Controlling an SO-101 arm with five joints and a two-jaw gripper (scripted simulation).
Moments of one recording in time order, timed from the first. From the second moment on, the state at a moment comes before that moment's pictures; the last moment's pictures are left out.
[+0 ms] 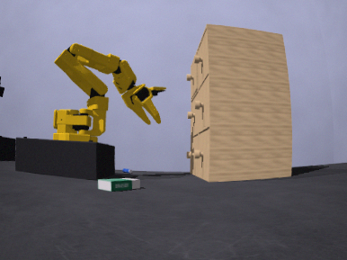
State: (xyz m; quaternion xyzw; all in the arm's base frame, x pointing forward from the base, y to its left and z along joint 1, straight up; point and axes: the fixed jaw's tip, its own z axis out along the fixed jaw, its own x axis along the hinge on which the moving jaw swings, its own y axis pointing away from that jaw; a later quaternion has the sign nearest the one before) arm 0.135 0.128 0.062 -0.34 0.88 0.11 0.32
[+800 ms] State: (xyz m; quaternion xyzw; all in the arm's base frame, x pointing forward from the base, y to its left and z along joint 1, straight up) arm 0.108 0.104 0.060 -0.36 0.90 0.08 0.24
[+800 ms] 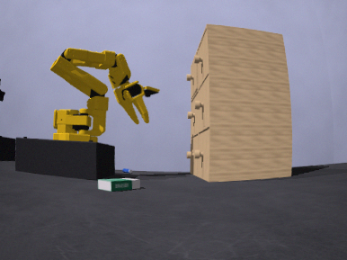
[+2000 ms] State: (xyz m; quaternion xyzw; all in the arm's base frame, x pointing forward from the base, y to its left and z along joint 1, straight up) arm 0.155 0.063 0.112 -0.16 0.91 0.06 0.37
